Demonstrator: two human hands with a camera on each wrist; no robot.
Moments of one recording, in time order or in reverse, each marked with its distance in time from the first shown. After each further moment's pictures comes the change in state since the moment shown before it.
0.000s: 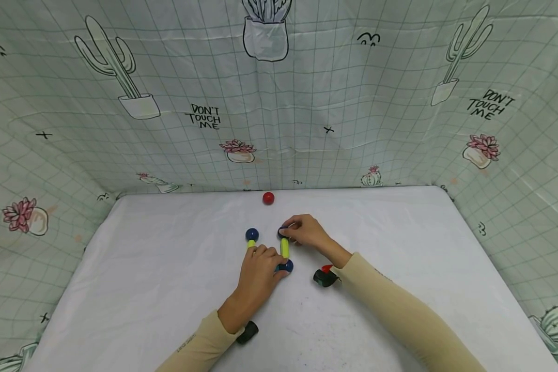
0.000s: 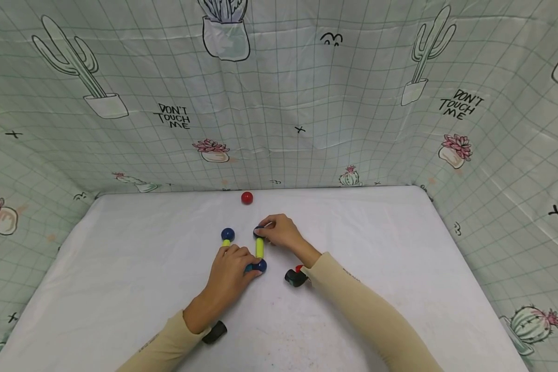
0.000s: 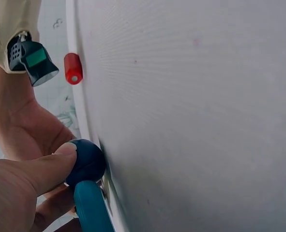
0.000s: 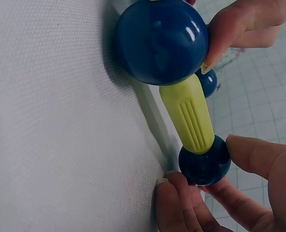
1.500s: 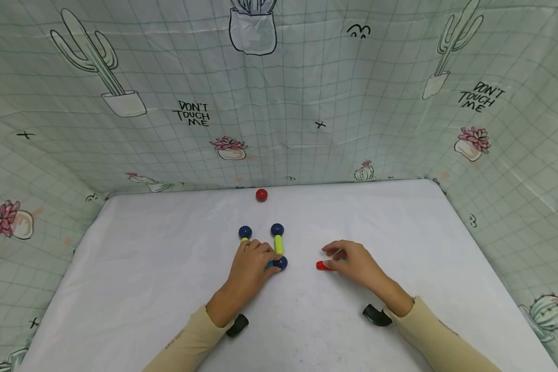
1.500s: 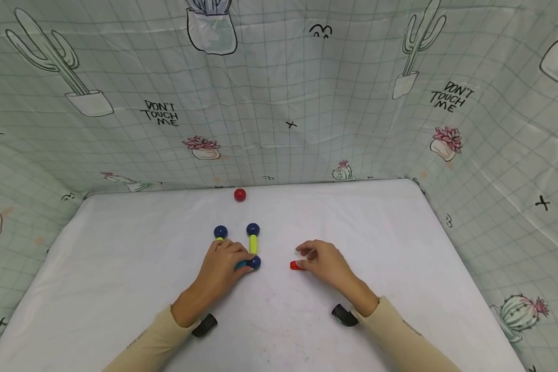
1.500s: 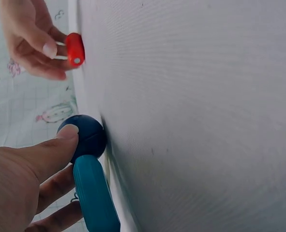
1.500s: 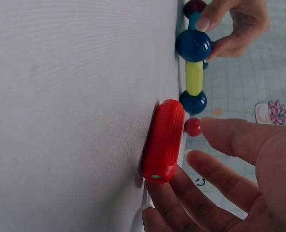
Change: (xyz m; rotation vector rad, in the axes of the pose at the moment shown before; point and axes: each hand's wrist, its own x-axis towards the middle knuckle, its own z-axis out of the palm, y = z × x) left_hand 0.005 -0.011 -0.004 -0.048 -0.093 0.051; right_hand -0.116 0.052 -0.051 -0.221 0.094 -0.118
